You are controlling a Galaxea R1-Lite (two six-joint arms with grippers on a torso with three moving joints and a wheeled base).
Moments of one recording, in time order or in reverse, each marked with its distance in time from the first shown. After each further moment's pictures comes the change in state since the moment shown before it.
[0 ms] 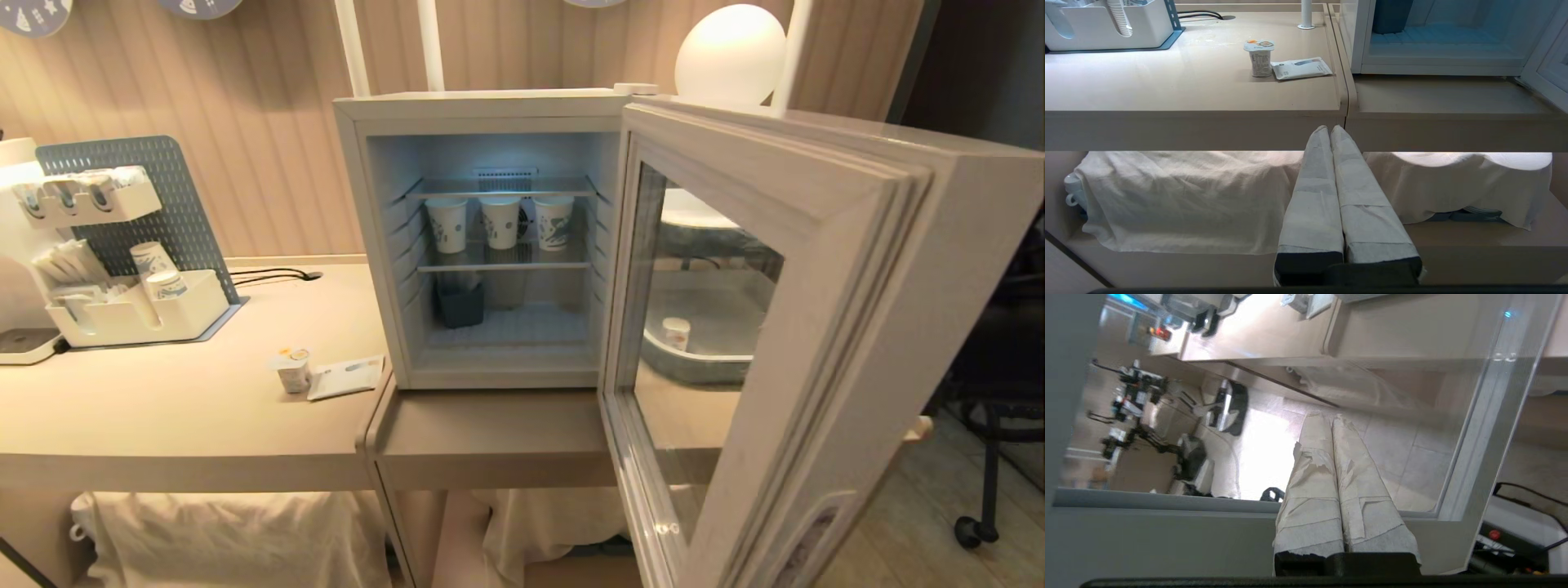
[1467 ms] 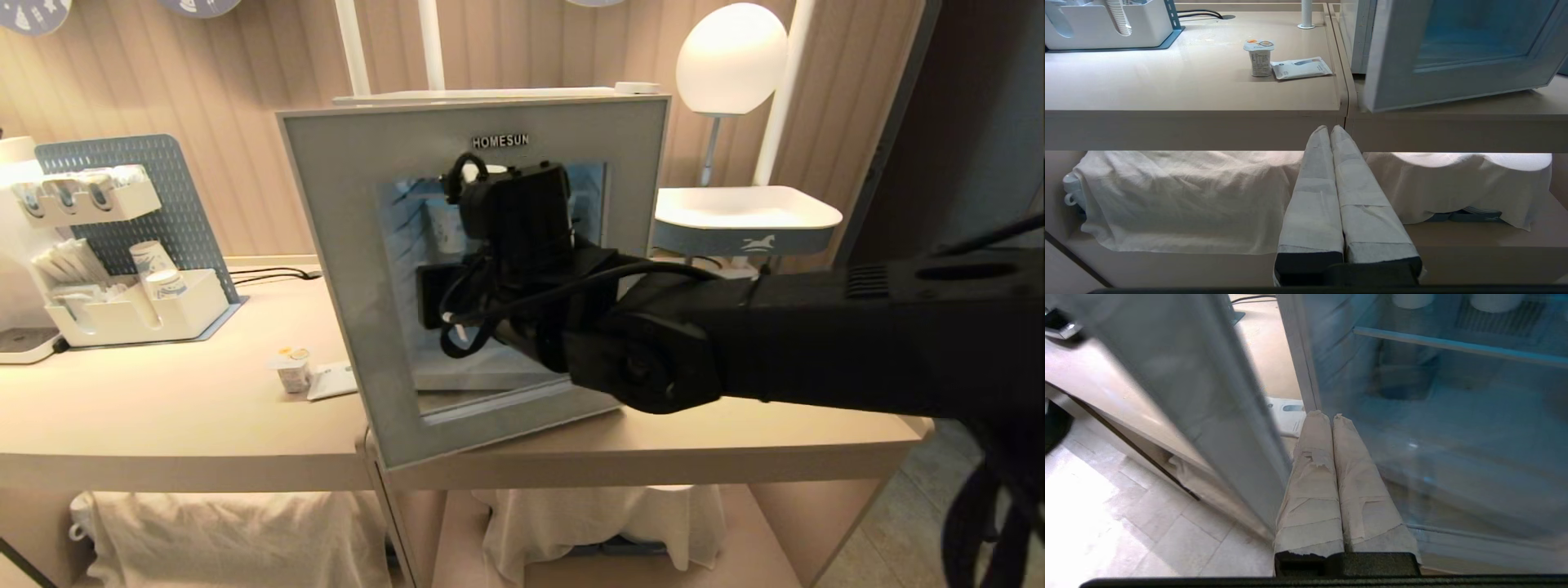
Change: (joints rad) left arm 0.000 0.000 0.000 -0.001 0.001 -0.003; right arm 0.527 0.914 -0.937 -0.171 -0.806 -0.468
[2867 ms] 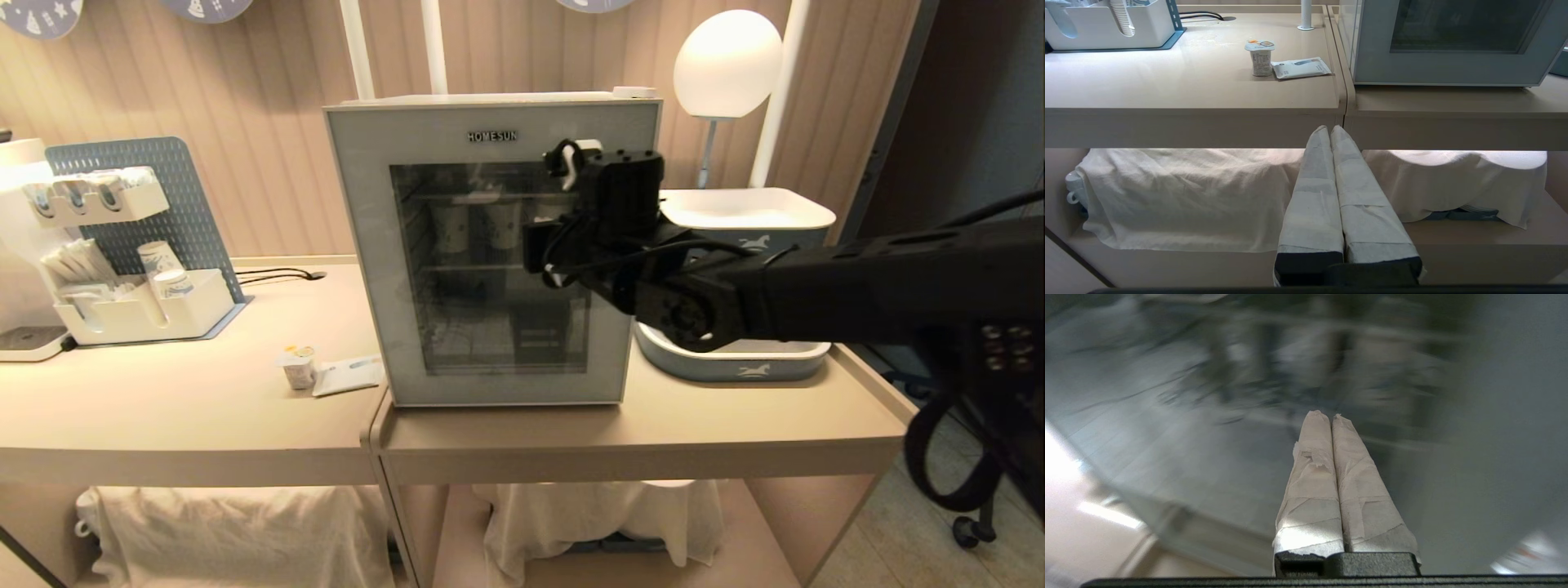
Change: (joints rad) left arm 0.000 0.000 0.000 0.000 0.000 -0.001; right arm -0.282 -0.023 0.109 -0.214 -0.036 -0.172
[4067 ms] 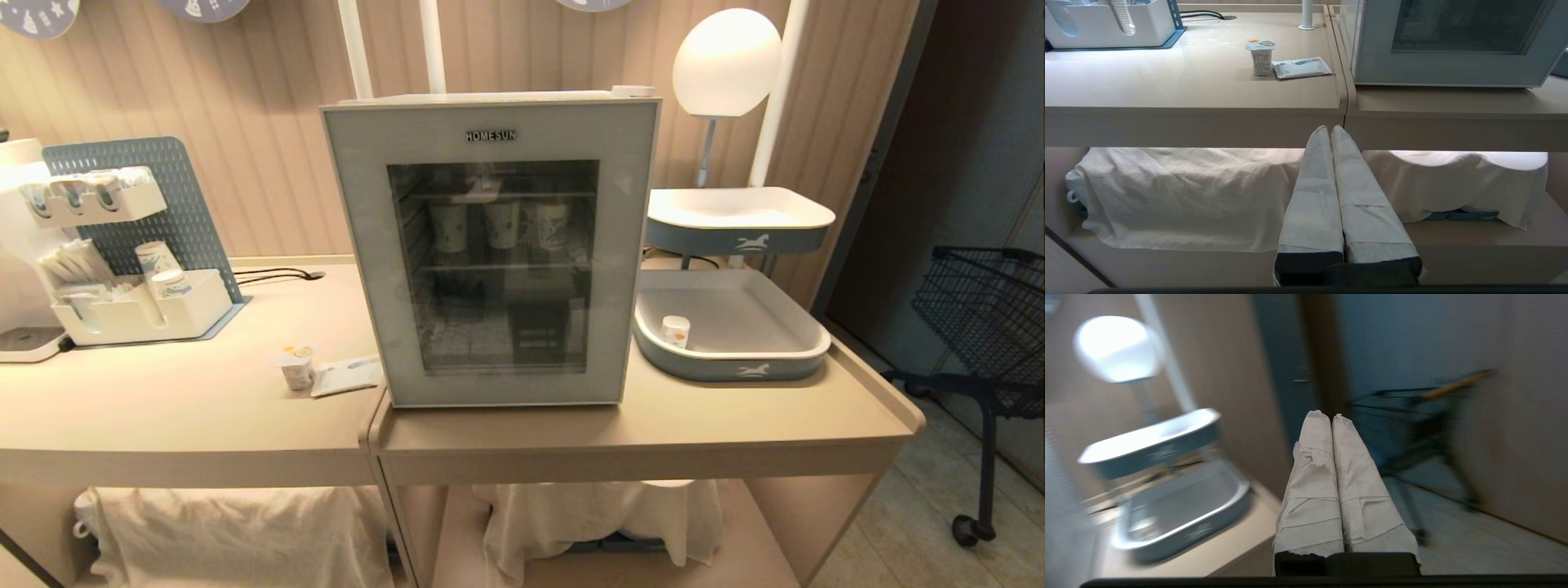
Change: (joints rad) left arm 0.000 0.000 0.000 0.000 0.001 -0.003; right arm -0.571 -2.007 1.071 0.485 -0.325 -0.142
